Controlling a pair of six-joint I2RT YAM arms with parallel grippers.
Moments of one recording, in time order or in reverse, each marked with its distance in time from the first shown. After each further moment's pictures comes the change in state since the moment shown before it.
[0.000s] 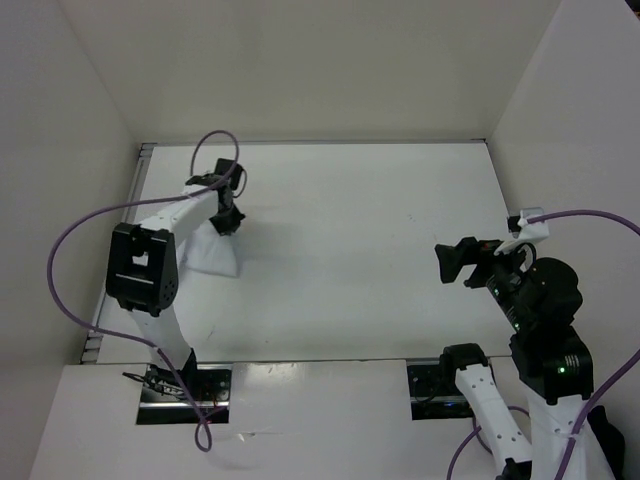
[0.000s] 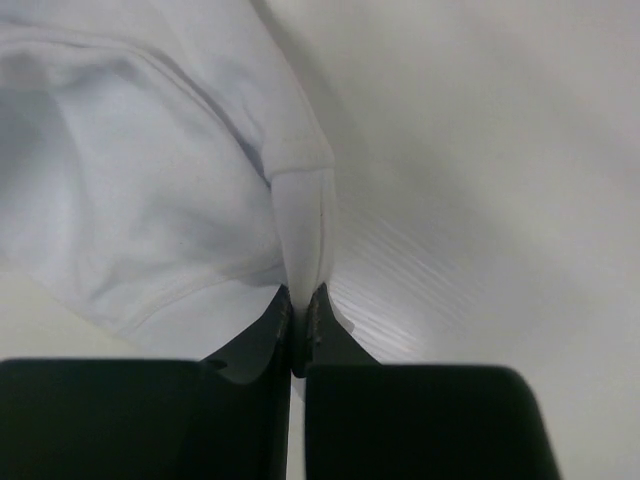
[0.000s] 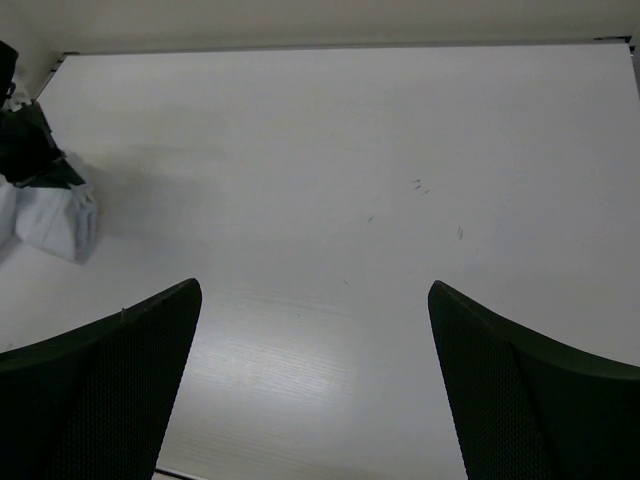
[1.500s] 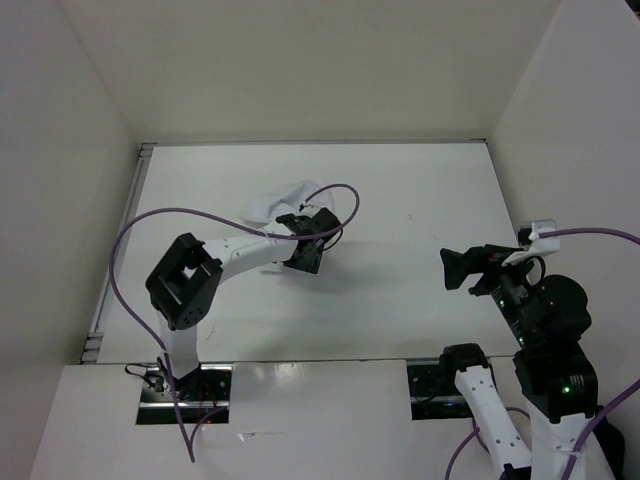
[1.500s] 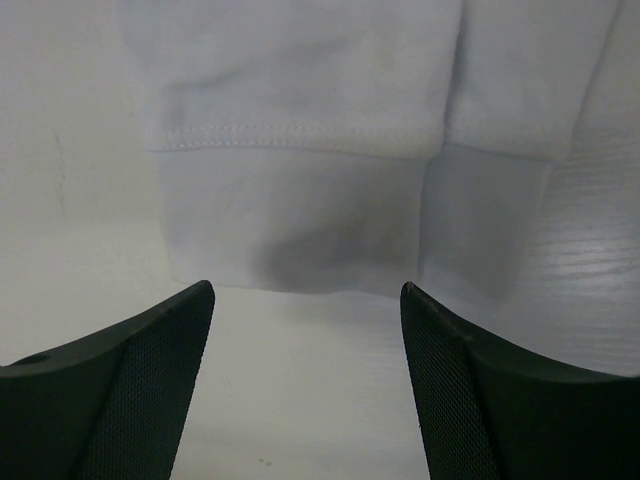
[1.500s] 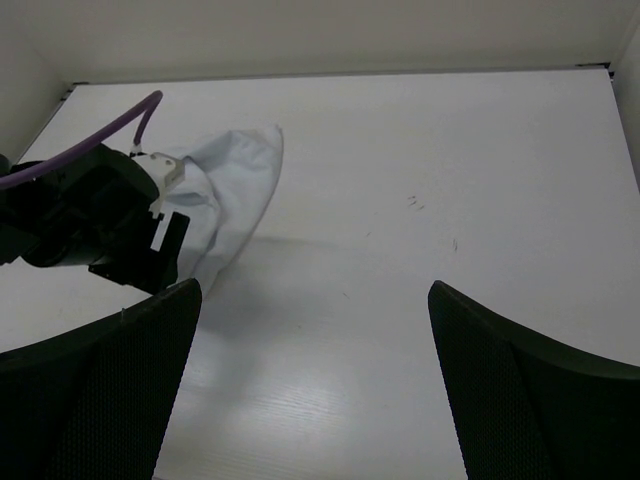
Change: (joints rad) left arm -0.645 0.059 0.025 -0.024 -0.169 0.305; right arm 0.000 -0.068 0.000 0.000 0.020 0.011
